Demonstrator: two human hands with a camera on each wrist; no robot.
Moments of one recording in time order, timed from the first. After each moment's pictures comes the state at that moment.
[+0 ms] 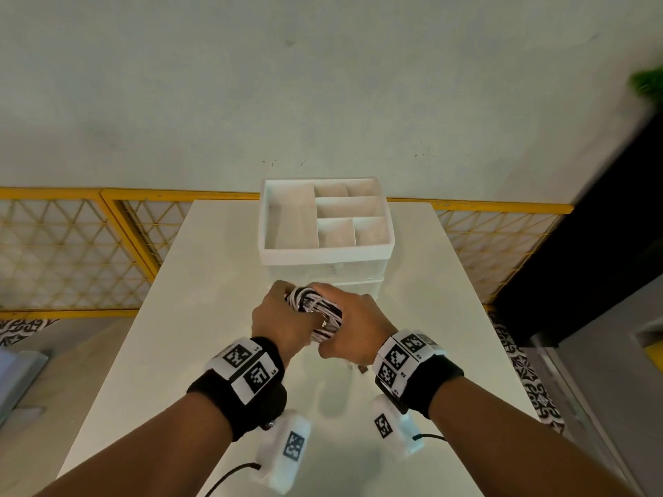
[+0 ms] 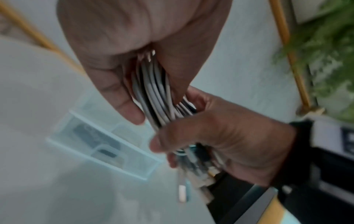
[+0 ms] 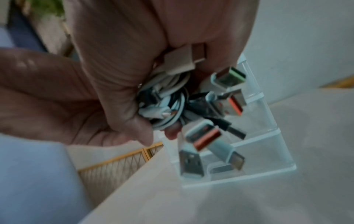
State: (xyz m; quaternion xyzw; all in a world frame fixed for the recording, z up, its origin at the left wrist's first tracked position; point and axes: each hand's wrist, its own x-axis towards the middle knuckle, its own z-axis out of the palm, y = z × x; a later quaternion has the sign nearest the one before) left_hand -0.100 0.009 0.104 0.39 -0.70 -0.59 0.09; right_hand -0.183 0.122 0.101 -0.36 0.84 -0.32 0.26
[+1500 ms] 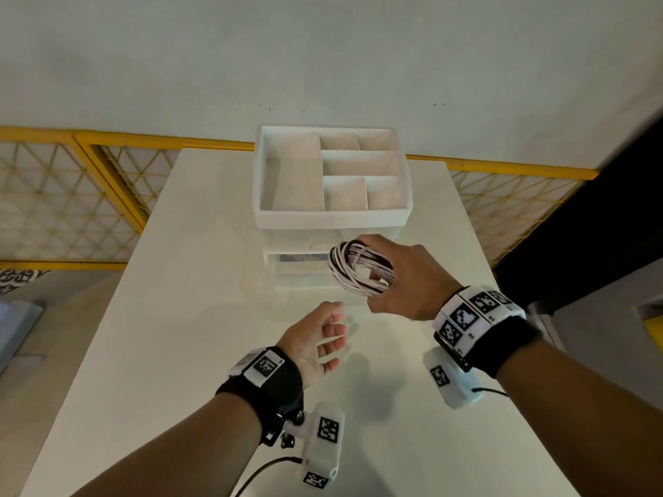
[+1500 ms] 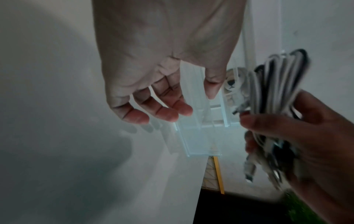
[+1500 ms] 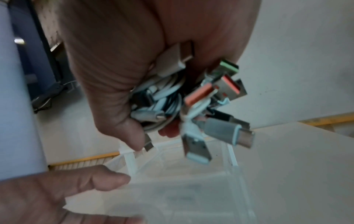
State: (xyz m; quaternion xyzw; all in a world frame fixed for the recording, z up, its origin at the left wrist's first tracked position) left_hand -0.111 0.034 0.025 0.47 -0.39 -0.78 -0.12; right_hand -0.243 0.151 0.102 -0.38 0.88 -0.21 0.20
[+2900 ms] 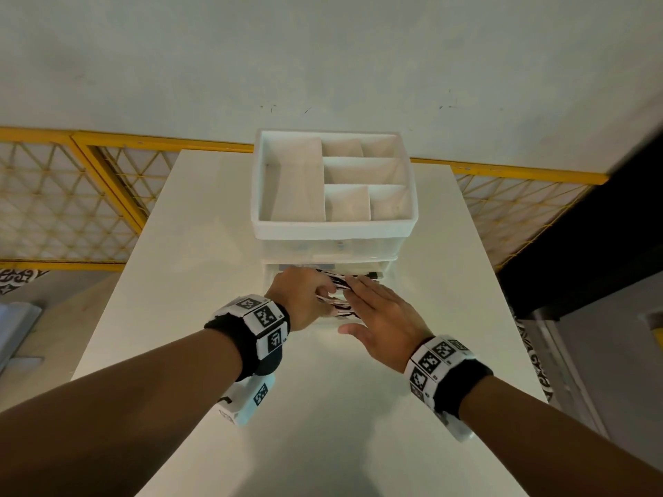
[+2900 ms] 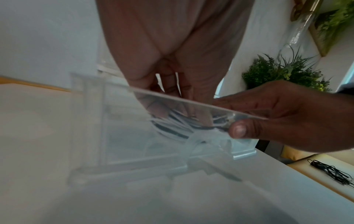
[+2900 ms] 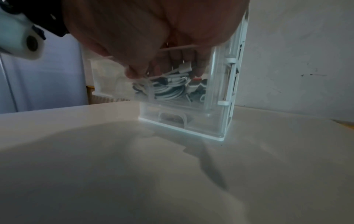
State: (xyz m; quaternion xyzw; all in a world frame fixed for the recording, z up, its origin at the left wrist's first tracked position) left_hand -0.156 -0.033 0.043 0.15 -0.93 -0.32 -0.07; right_hand -0.238 0.151 -0.003 -0.57 0.81 -0.09 -0.09
